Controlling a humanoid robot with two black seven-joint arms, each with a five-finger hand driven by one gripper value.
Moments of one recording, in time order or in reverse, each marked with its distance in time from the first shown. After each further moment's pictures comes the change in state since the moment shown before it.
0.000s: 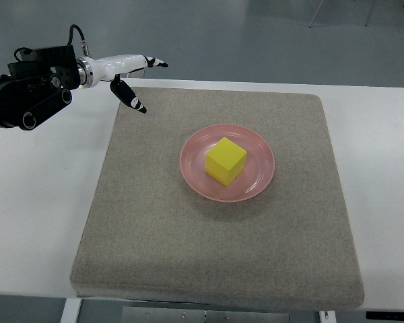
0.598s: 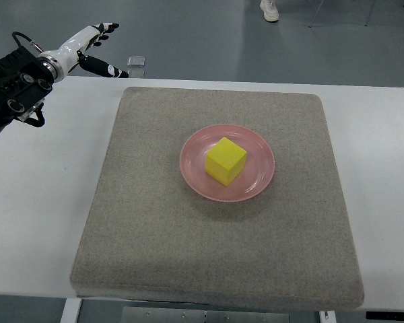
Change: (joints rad) left arm 0.069 -0.039 -0.007 0.185 -0.646 0.126 0.005; right arm 0.000 0.000 0.000 0.000 0.000 0.000 0.000
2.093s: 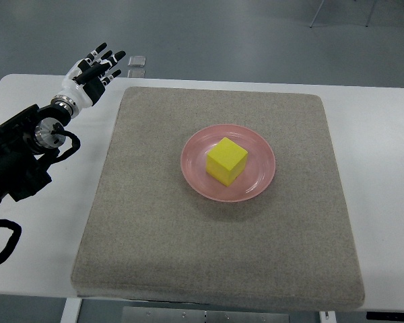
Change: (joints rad) left arm 0.224 -0.132 -0.594 0.052 -0.569 -0.260 0.127; right arm 0.000 0.000 0.000 0.000 0.000 0.000 0.000
